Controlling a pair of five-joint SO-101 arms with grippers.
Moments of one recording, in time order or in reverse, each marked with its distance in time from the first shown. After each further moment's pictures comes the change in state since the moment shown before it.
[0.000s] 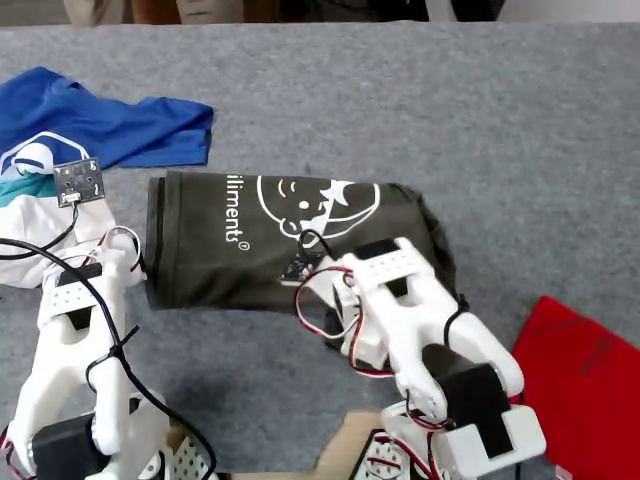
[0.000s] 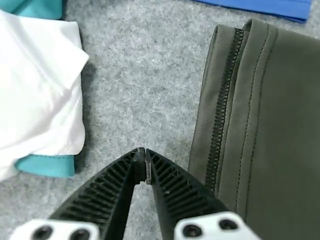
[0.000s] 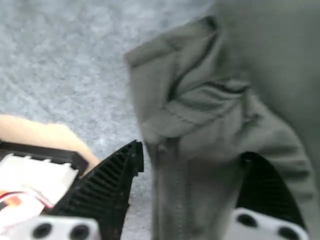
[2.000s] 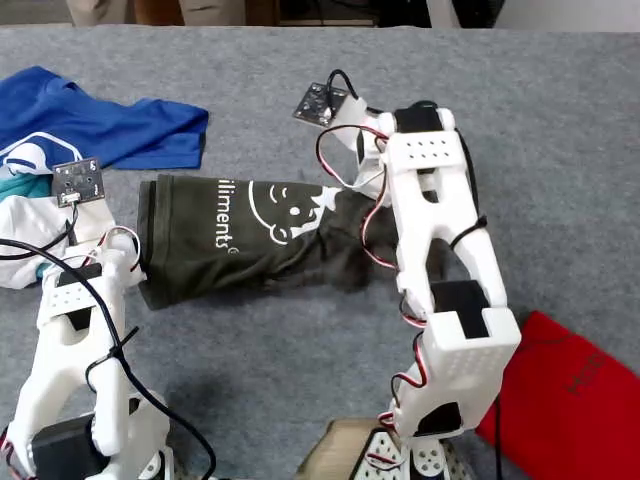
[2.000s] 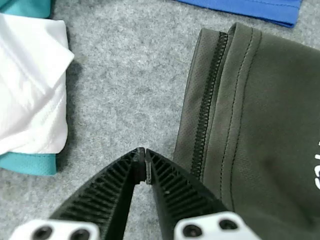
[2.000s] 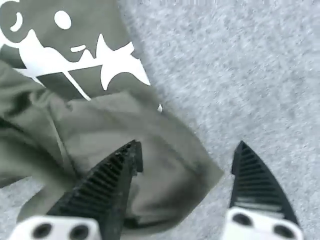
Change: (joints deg) left arm 0.0 0.0 0.0 0.0 0.0; right arm 11.0 22.2 -61.5 4.0 13.0
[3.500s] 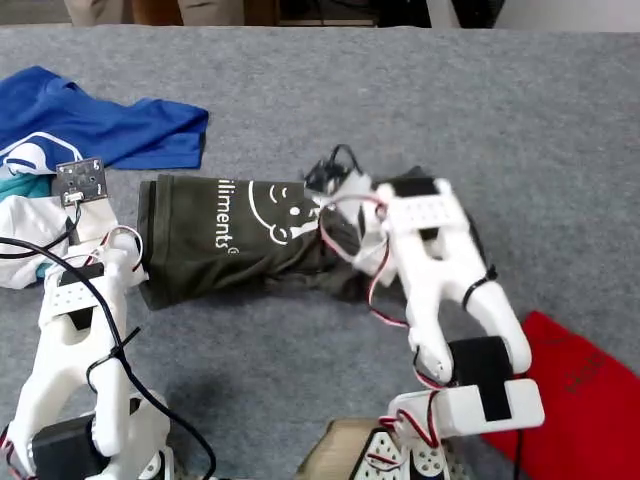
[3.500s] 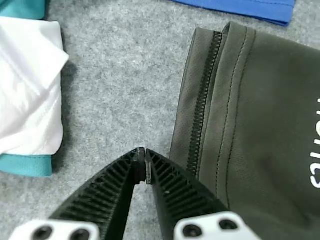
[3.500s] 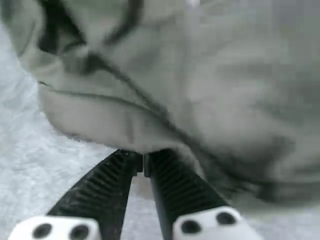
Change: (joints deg) left arm 0.6 0.0 0.0 0.0 0.0; right arm -0.6 -19.4 35.3 -5.1 -6.9
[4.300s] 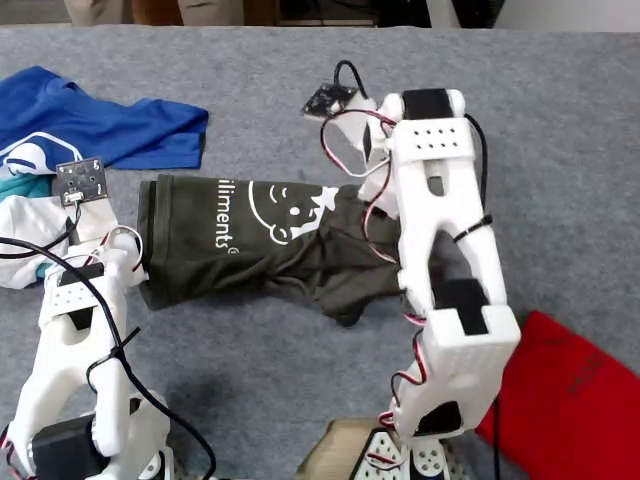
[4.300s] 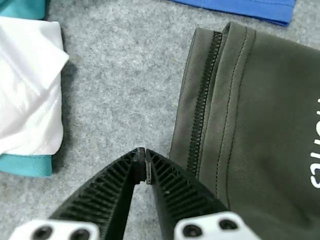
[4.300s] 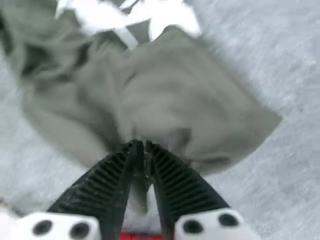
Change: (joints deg) left arm 0.0 0.0 0.0 0.0 0.0; right arm 1.0 18.9 -45.8 29.7 1.7
